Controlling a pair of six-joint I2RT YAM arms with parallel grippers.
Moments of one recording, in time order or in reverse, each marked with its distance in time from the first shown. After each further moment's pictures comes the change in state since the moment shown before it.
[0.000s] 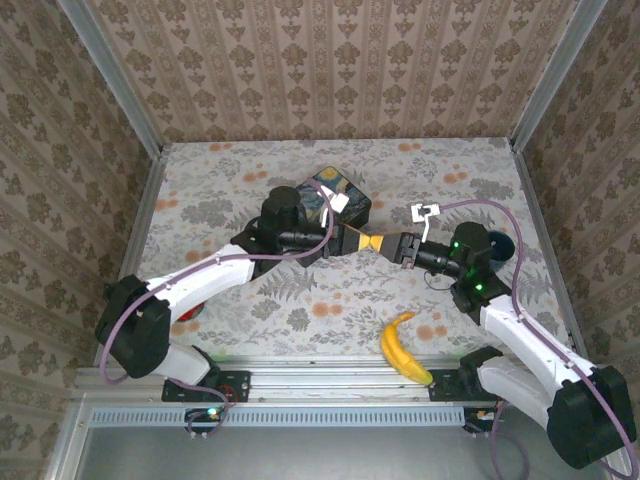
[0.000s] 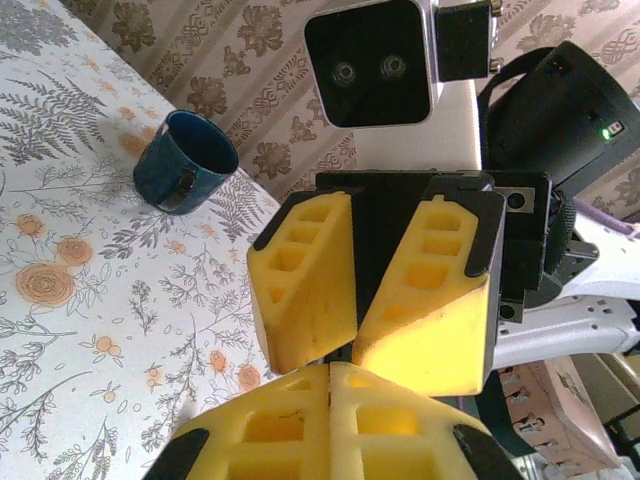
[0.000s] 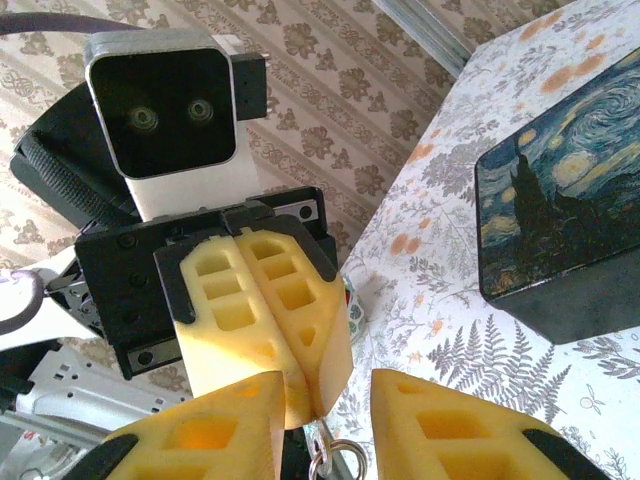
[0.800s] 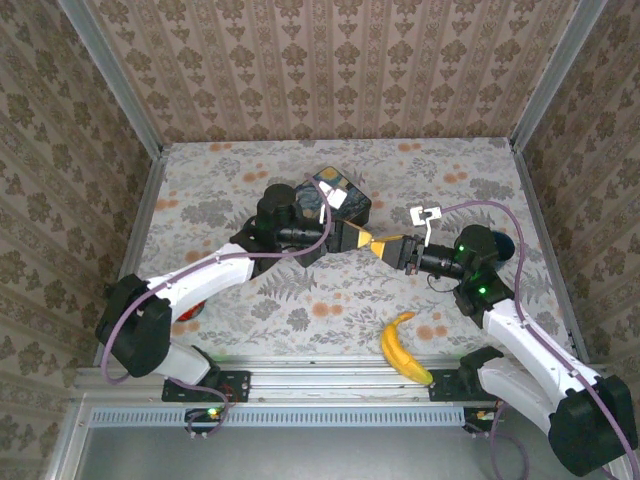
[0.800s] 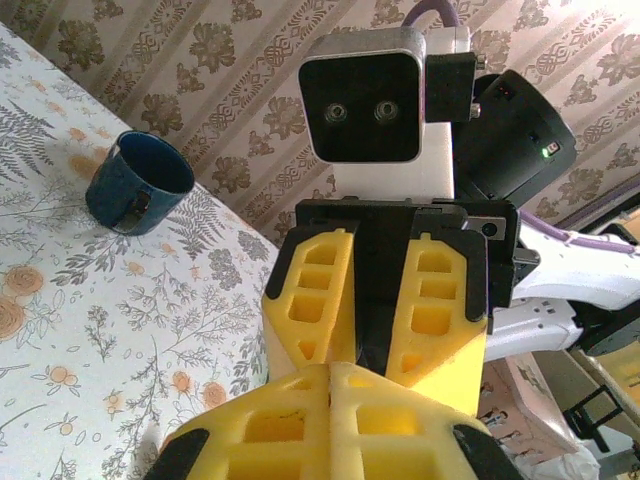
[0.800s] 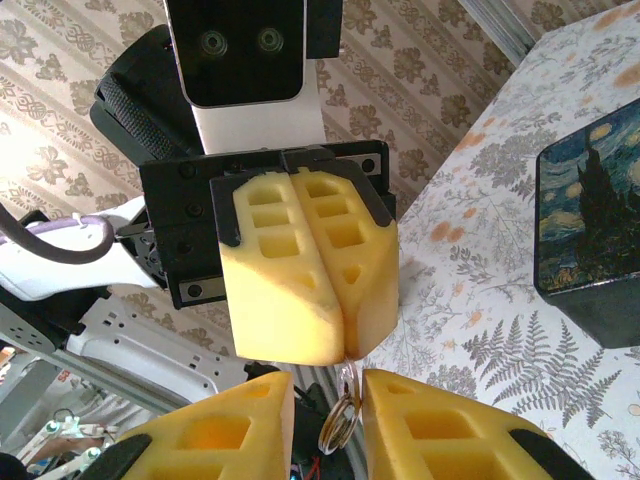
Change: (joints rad) left arm 0.014 0.006 0.000 0.111 0.076 -0.071; right arm 0.000 -0.045 -0.006 0.022 -0.095 -0.012
